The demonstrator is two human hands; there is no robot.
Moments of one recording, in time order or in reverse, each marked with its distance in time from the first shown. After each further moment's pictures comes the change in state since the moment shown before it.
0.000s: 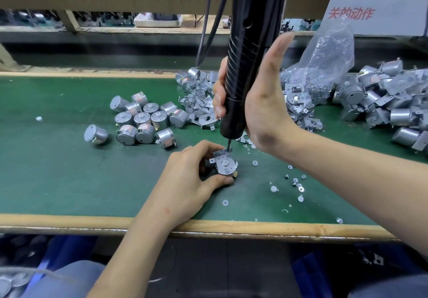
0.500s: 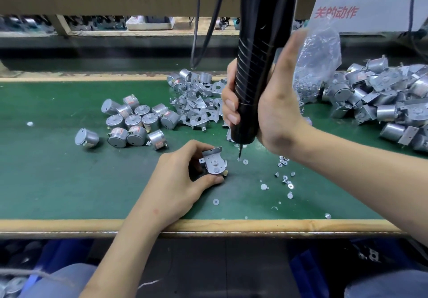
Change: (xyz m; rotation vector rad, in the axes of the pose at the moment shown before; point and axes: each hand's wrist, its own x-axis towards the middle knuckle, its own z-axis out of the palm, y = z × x) left_hand -0.001 0.001 -0.001 0.002 0.014 0.039; right_hand -0.015 -0.019 -0.019 0.053 -0.042 0.070
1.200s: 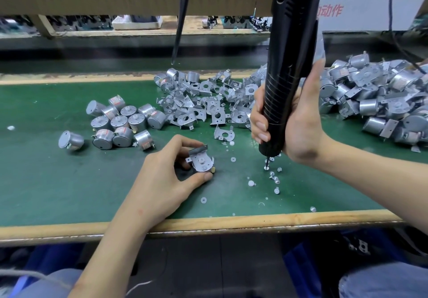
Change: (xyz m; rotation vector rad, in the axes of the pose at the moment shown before) left_hand 0.000 -0.003 0.002 -0.016 -0.001 0.016; right_hand -0.034 0.004 -0.057 0.042 0.024 0.141
